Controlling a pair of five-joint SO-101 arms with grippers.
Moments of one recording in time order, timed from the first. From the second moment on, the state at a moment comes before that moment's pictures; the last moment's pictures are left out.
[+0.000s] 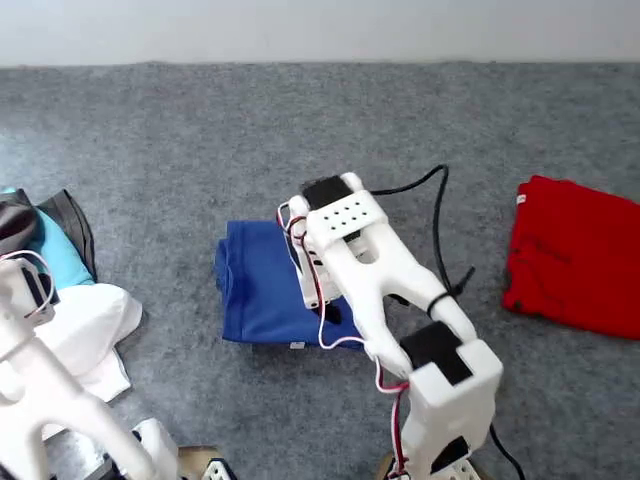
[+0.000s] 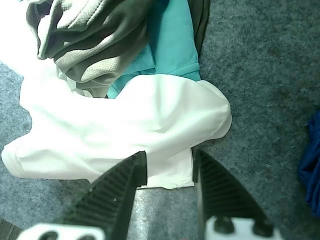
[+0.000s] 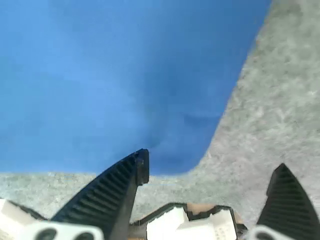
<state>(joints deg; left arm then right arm) -45.4 -29.9 13.8 98.1 -8.7 -31.7 18.5 -1.8 97.0 -17.3</state>
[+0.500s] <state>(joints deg) -45.4 -29.9 13.8 98.1 -8.7 -31.4 31.2 -2.1 88.2 -17.3</state>
